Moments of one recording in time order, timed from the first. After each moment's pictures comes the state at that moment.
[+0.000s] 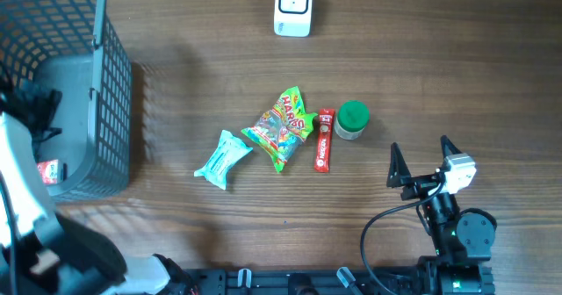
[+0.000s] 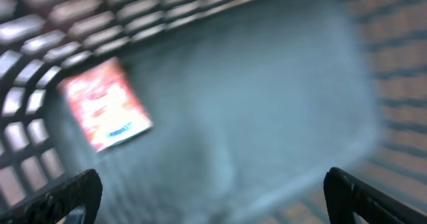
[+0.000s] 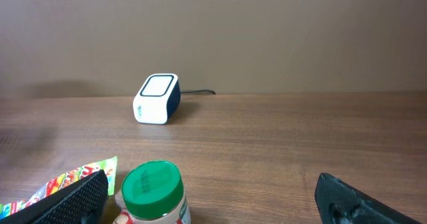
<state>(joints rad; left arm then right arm) 0.62 1.61 1.40 -0.93 -0.14 -0.66 -0.02 0.03 0.01 0.01 -0.19 0.09</state>
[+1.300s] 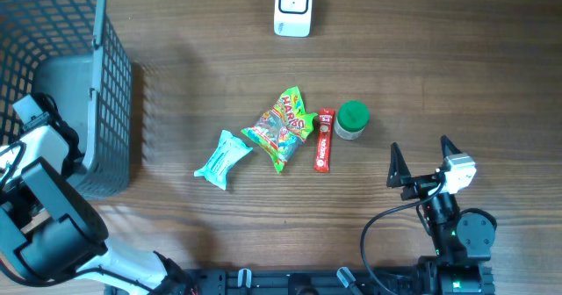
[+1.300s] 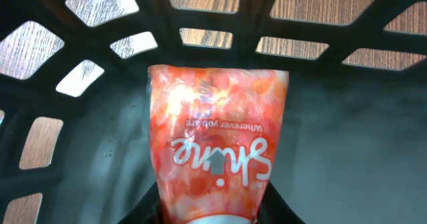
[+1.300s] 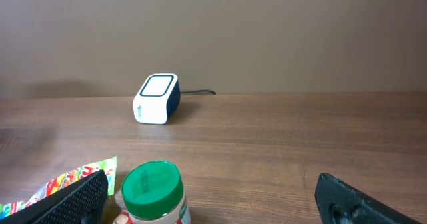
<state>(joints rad) 0.62 1.82 1.04 -0.49 -0.55 -1.06 -0.02 0.03 0.01 0.01 -0.19 0.09</state>
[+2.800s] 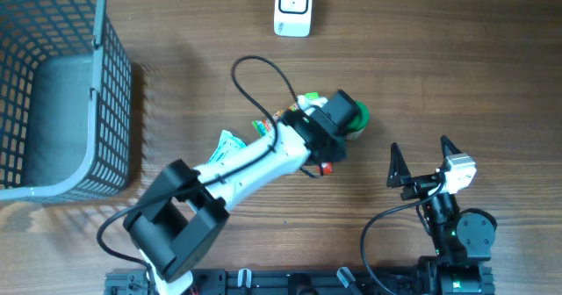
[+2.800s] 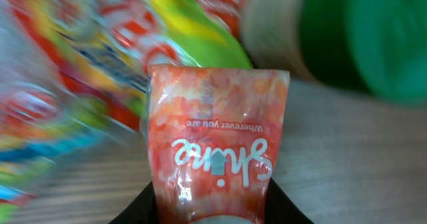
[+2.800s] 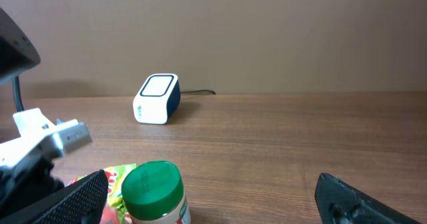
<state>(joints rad) -0.87 1.87 1.31 -0.66 0.01 -0.95 -0.02 0.03 0.01 0.01 -0.19 0.09</state>
